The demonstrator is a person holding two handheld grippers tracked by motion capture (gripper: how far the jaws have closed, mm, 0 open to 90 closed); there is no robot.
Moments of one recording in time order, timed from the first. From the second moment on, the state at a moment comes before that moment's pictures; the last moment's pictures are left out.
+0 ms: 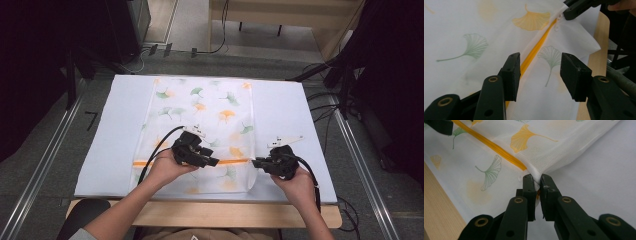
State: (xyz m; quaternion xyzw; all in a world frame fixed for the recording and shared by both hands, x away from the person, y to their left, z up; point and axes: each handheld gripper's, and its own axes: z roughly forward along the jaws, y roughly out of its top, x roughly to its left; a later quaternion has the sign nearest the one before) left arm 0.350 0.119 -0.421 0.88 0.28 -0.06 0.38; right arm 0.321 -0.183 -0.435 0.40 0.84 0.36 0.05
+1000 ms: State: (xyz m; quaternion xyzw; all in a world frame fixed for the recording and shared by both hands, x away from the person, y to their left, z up) left arm 0.338 0.074 -0.433 0.88 0.26 -0.08 0.39; right arm 0.320 -0.180 -0.433 0.40 0.84 0.36 0.04
